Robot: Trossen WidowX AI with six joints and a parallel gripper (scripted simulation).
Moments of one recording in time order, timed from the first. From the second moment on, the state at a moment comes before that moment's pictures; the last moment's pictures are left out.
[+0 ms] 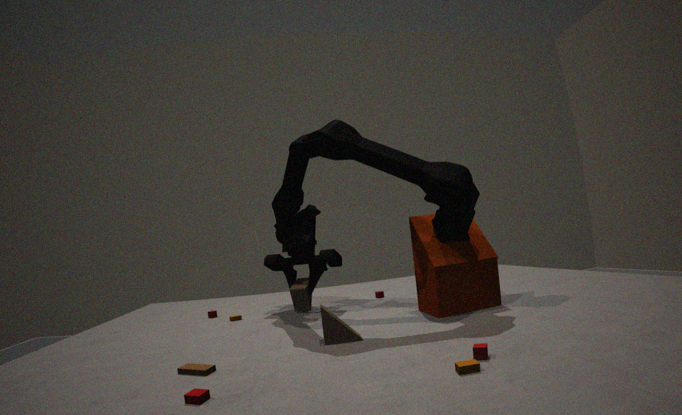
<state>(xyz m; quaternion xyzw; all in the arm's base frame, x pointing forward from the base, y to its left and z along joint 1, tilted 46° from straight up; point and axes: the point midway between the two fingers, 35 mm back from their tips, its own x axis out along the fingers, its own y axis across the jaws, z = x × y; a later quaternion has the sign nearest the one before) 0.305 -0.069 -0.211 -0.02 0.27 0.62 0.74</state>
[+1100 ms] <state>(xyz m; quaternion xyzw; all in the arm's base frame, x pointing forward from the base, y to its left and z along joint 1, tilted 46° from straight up) 0.308 -0.130 -0.155 -0.01 0.27 0.62 0.74</state>
